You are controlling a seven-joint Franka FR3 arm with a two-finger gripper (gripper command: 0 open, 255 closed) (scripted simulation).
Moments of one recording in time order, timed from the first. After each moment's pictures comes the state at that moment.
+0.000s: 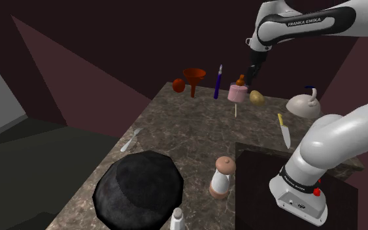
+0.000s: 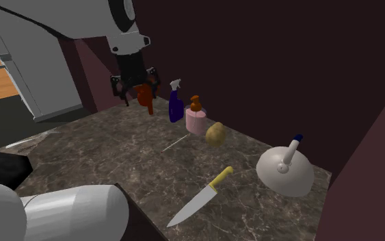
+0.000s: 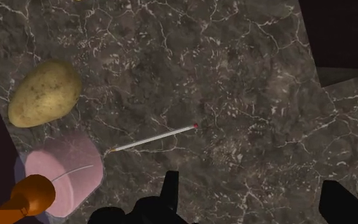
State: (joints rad) arm -0.09 -0.54 -0.30 -2.36 -0.24 1.86 -0.40
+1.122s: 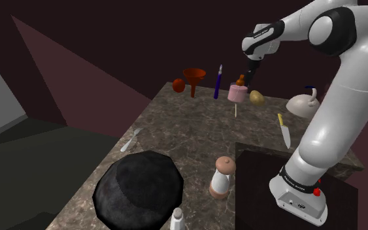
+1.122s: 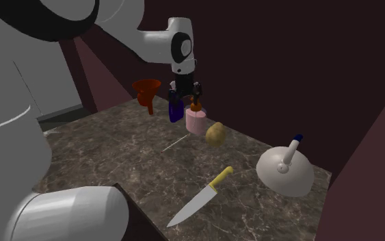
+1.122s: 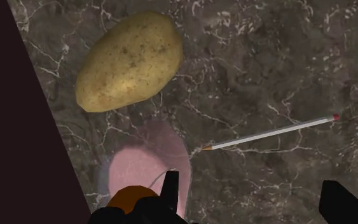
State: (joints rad) arm -0.13 0.09 -0.59 -2.01 0.01 2.13 -0.88
